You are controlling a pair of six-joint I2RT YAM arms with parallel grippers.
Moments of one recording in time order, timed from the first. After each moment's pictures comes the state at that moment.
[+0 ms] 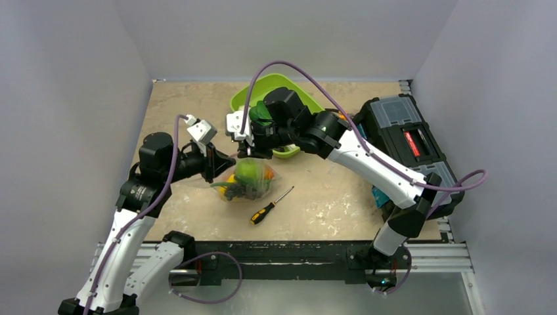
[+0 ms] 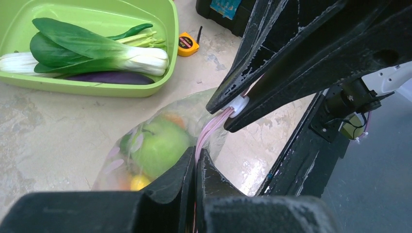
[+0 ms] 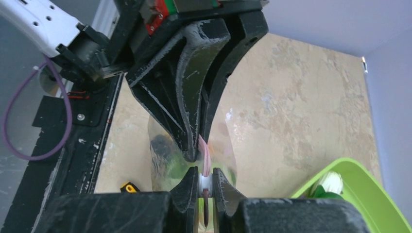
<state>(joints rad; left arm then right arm) -0.29 0.75 0.97 -0.57 0.62 -0.04 0.98 1.65 1.87 -0.75 -0.44 -0.56</state>
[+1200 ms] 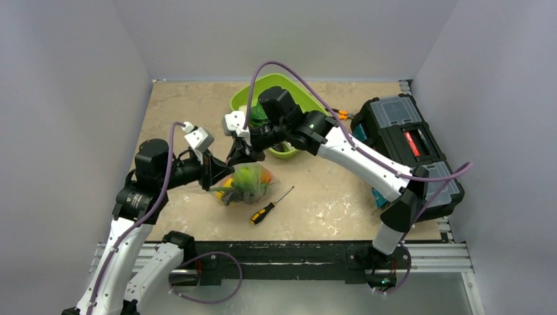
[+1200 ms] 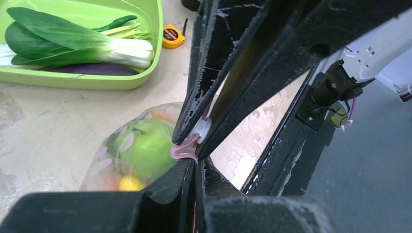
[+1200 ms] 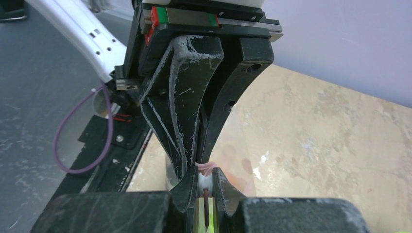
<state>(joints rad) -0.28 0.70 0.95 -0.62 0.69 -0.04 0.95 1.72 1.82 -0.61 -0.75 -0.53</state>
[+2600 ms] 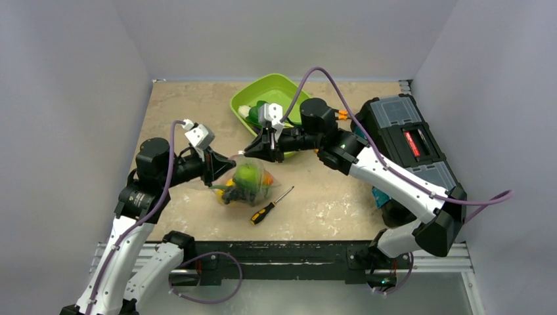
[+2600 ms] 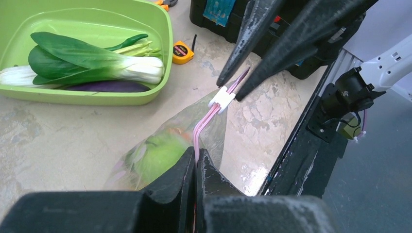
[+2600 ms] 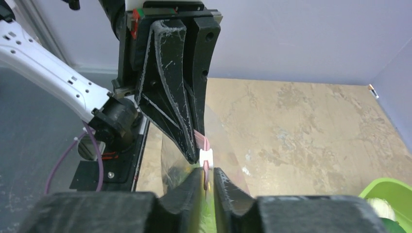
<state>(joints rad) -0.29 0.69 0.93 -0.53 0.65 -0.04 0.86 1.42 1.38 -0.18 -0.68 -0.21</state>
